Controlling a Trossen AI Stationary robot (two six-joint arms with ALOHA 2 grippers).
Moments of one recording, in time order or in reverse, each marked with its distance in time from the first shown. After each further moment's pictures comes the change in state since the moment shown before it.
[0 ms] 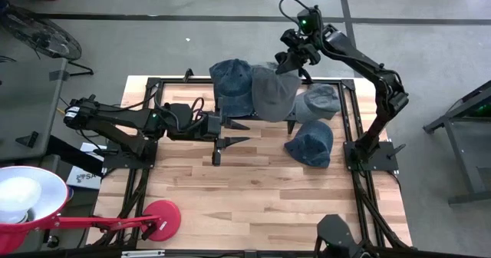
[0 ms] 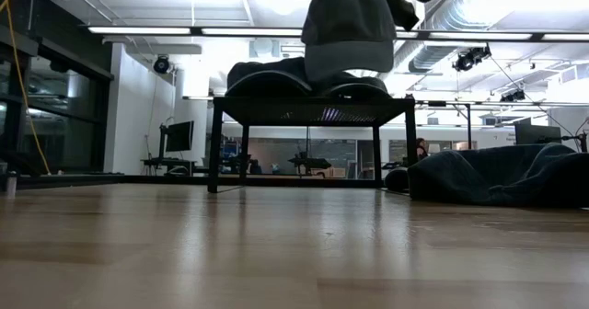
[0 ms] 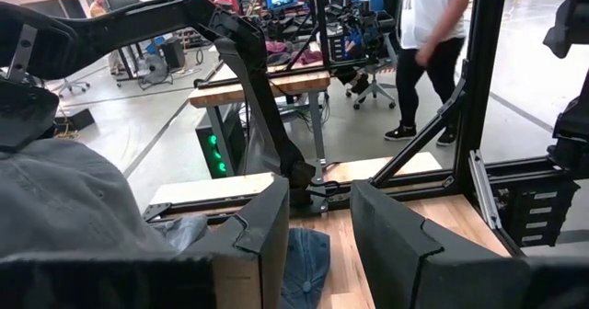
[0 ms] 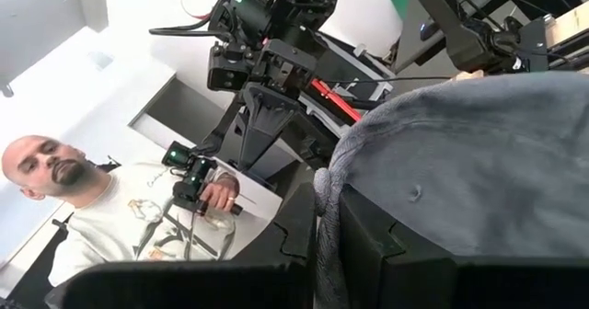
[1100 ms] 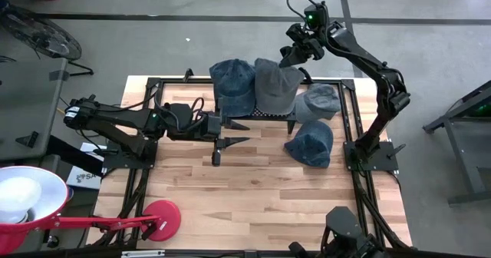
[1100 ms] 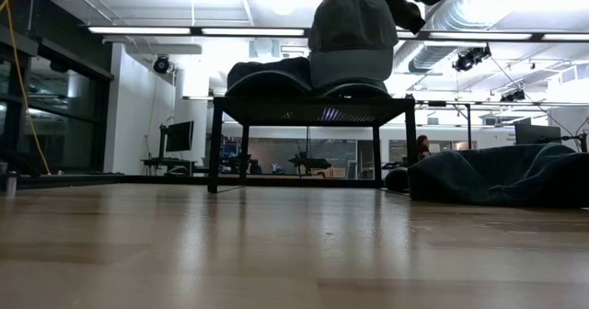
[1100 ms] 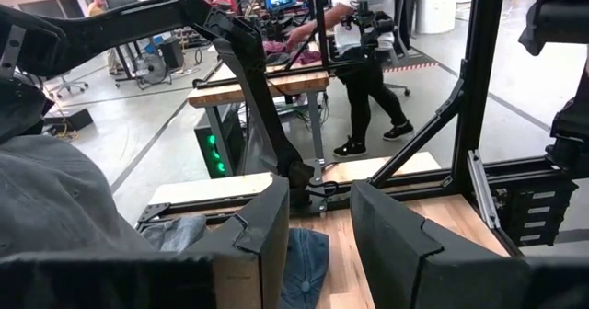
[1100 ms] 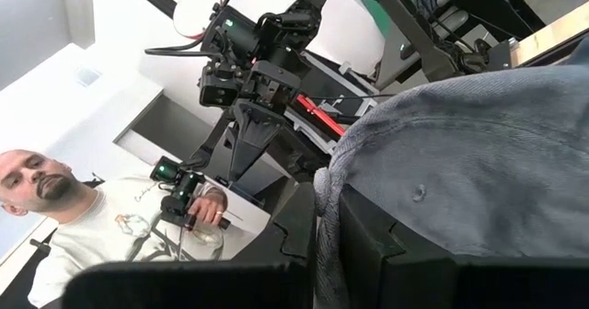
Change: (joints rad) left arm 0.000 0.000 0.000 0.000 0.003 0.000; right arm -0.066 -0.002 0.000 0.001 0.000 -0.007
